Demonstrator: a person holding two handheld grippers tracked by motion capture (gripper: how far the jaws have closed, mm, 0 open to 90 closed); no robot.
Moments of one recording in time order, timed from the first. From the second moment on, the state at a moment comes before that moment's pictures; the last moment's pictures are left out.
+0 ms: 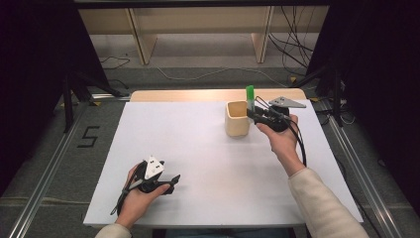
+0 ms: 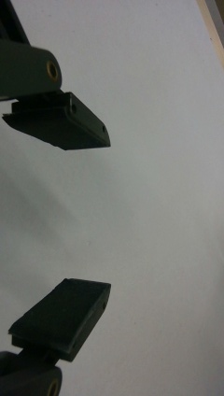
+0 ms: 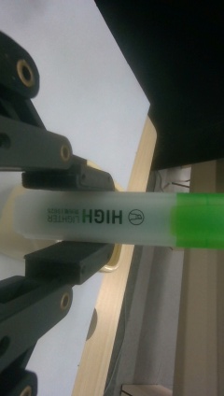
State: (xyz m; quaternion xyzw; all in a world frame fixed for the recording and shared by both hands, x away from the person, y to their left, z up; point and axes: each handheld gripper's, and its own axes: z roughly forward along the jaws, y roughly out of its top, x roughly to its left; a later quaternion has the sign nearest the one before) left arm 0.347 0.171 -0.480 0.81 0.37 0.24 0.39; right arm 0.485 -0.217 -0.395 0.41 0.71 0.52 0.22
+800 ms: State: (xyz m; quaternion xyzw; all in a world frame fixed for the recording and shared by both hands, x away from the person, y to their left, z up) left arm 0.347 0.171 -0.480 0.81 0.37 0.24 0.39; right arm 0.495 -0.207 -0.386 0.41 0.71 0.52 0.23
